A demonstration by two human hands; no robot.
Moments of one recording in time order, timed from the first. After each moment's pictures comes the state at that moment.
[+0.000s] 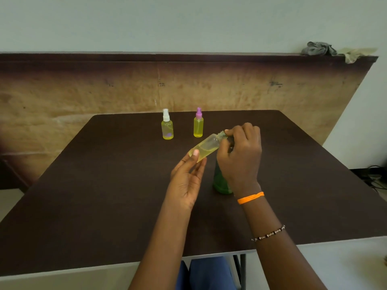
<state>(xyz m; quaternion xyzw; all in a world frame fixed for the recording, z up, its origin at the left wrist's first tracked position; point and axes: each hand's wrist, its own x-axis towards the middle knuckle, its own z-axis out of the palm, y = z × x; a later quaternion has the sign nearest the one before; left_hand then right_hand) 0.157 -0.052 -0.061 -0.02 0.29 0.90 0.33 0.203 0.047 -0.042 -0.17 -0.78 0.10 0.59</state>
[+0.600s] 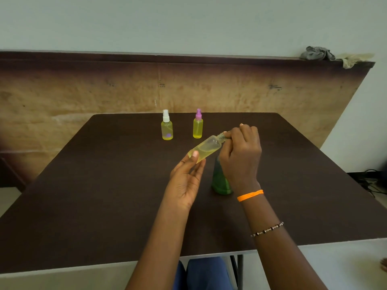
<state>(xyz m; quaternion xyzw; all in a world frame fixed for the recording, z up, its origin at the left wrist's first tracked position) 0.158 -0.053 -0.058 -0.02 0.27 0.90 0.34 0.200 0.056 -0.044 -0.14 -0.78 0.06 0.61</state>
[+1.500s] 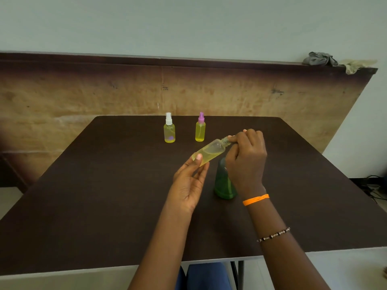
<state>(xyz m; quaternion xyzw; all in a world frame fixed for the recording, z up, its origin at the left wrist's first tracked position) 0.158 -0.053 -0.055 -0.03 0.27 0.90 0.35 0.201 0.059 -0.041 -0.14 -0.79 0.08 0.60</state>
